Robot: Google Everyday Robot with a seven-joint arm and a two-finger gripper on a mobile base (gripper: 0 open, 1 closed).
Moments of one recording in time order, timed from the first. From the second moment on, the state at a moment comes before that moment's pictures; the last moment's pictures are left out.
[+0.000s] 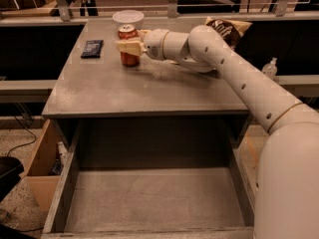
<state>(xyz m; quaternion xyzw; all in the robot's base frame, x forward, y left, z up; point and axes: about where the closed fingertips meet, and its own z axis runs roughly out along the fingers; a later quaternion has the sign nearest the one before) 0.788 0.095 0.901 -0.39 0.63 0.35 0.58</state>
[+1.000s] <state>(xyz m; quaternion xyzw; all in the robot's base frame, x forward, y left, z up) 0.779 0.097 0.919 -0.40 0.62 0.34 0.58</state>
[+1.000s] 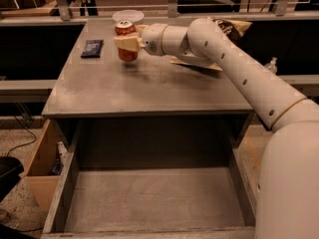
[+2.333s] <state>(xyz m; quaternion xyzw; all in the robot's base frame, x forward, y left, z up) 0.586 0.011 0.961 -0.46 0.62 0.28 0.57</state>
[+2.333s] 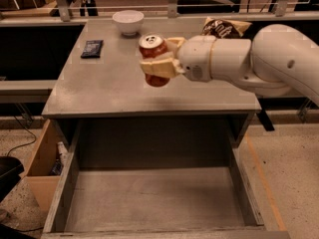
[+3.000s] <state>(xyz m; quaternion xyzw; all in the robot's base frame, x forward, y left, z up) 0.462 -0.017 0.914 -0.44 0.66 0.31 0.53</state>
